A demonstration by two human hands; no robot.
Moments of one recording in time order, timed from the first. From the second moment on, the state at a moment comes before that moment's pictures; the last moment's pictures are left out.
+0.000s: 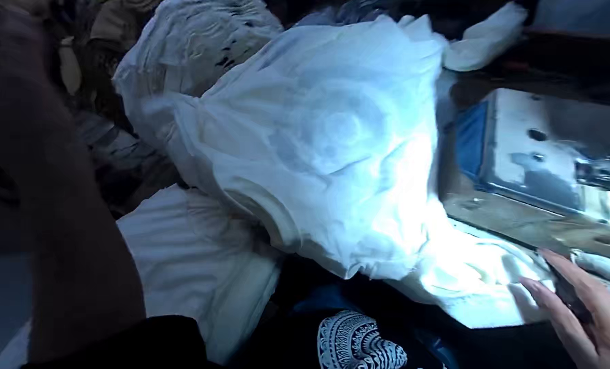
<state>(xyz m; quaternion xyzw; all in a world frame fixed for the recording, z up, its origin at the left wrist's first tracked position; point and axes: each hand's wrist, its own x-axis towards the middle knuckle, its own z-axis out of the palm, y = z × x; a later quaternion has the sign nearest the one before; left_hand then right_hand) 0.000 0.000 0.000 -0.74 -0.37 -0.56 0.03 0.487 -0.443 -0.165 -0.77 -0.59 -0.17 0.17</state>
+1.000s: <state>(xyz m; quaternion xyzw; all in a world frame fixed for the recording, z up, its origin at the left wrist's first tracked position) 0.235 -0.258 -0.144 -0.88 -0.01 -0.27 -0.38 0.409 -0.414 -0.169 -0.45 -0.18 0.42 0.77</state>
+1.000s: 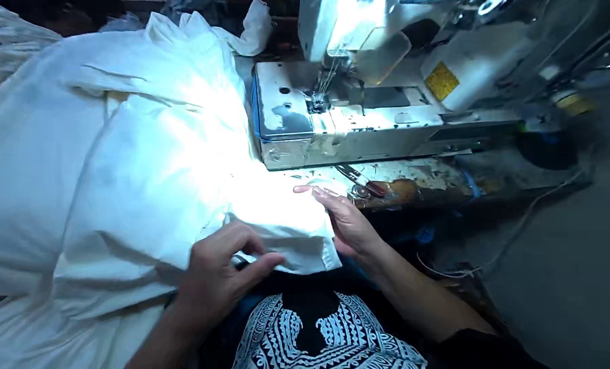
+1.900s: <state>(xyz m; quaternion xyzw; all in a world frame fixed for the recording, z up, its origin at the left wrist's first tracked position) 0.251 -0.262 -0.168 -0.70 -0.20 -0.23 -0.65 0.412 -0.410 -0.177 -0.57 -0.33 0.26 0.71</state>
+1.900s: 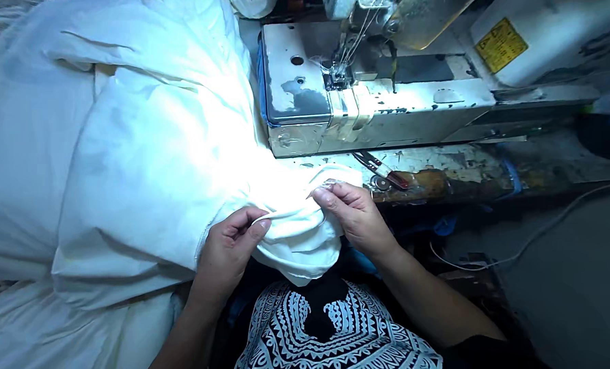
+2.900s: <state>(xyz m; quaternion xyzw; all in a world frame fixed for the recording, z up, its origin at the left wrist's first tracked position) 0.286 -0.260 -0.153 -0.65 -0.24 -0.16 -0.70 0.495 -0.482 -0.191 -0.84 -0.45 -0.06 0.30</state>
